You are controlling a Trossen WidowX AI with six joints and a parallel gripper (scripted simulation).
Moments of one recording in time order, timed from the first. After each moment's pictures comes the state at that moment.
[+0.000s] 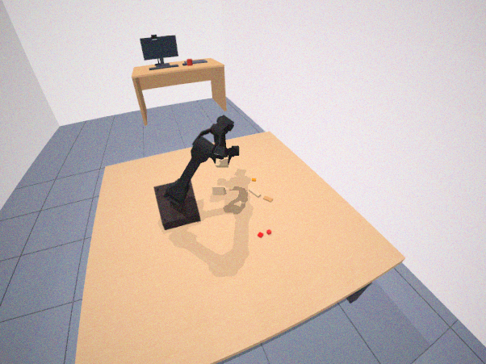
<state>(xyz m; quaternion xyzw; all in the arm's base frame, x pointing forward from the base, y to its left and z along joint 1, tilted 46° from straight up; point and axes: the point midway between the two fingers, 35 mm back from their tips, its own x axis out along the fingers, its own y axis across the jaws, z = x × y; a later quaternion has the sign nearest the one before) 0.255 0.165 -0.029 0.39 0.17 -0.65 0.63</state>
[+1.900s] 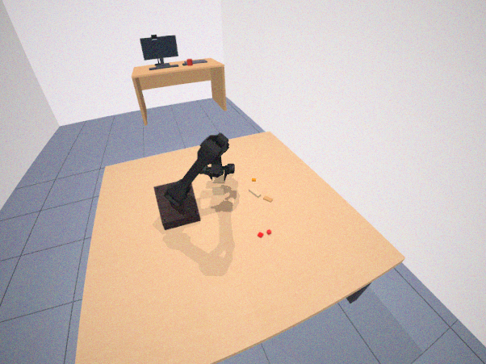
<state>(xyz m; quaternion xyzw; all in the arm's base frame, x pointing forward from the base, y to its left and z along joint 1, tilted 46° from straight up) 0.236 0.088 -0.105 0.38 0.16 -0.65 0.64</state>
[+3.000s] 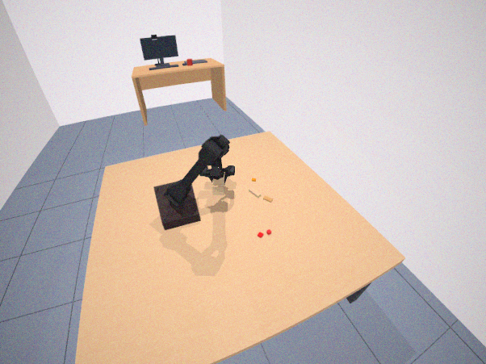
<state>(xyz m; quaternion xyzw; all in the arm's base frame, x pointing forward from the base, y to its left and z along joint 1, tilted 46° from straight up) 0.237 0.077 -0.110 0.38 0.16 -0.65 0.64</state>
